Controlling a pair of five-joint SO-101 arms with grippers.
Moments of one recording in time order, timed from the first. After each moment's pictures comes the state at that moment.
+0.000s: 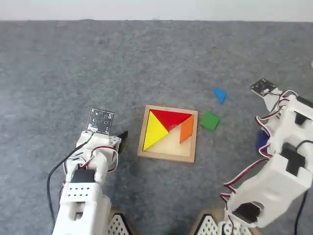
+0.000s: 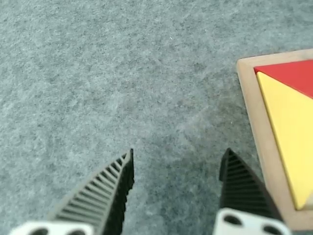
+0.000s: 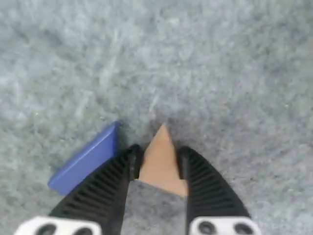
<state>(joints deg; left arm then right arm) -7.3 -61.7 93.5 24.5 -9.0 27.0 21.4 10.1 59.1 65.2</state>
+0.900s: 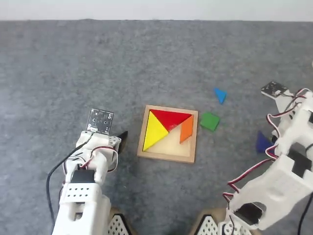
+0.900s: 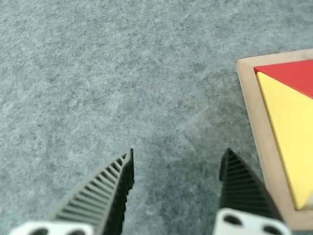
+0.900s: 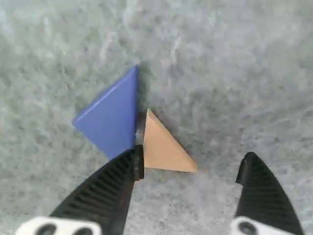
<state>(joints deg) -7.3 -61.7 93.5 24.5 -9.0 32.0 22.2 1.2 74.8 70.2</state>
